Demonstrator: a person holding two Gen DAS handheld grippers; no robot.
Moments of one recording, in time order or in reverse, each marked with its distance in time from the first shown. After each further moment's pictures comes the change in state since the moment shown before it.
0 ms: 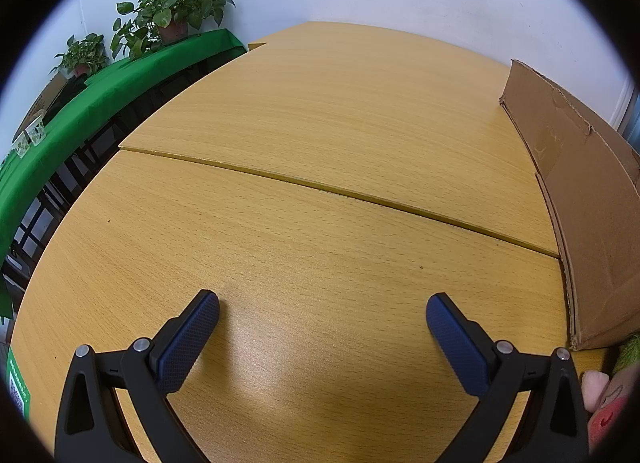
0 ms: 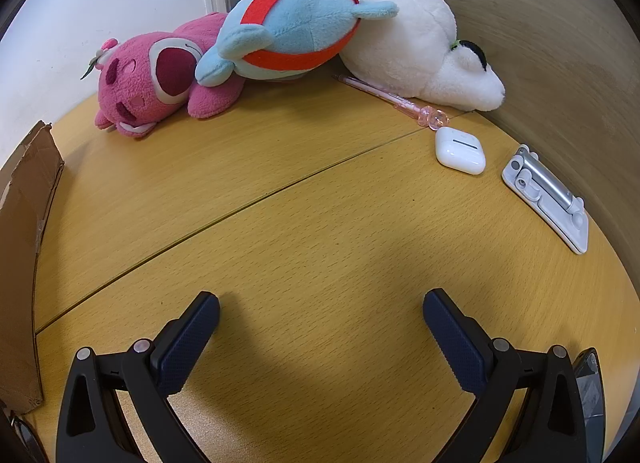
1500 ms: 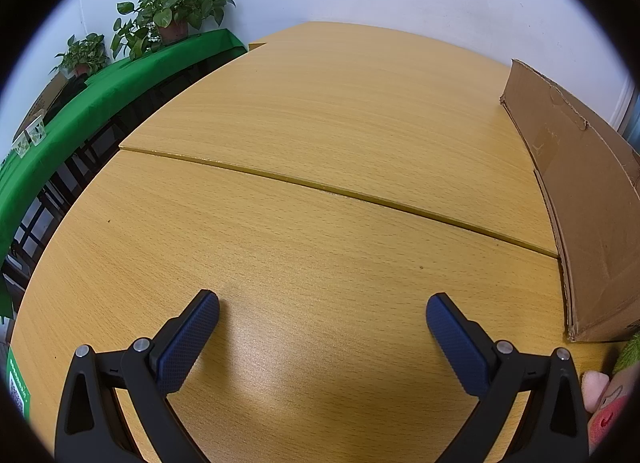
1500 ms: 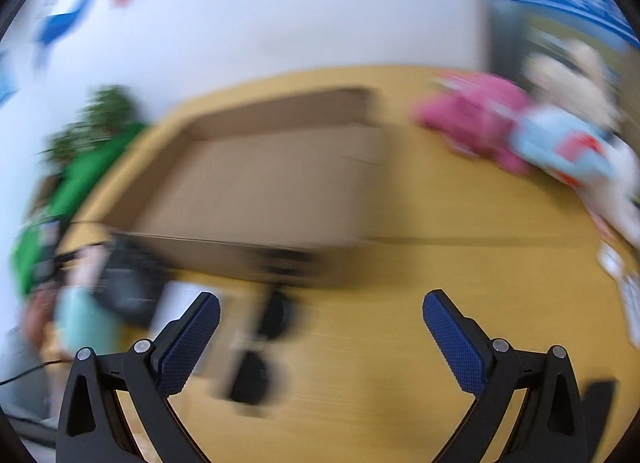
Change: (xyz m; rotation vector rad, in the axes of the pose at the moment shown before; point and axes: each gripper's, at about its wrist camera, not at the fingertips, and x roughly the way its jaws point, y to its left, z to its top) left arm 0.000 0.000 0.000 -0.003 0.000 0.001; right arm -0.218 0.155 -0.076 -0.558 0.006 0.734
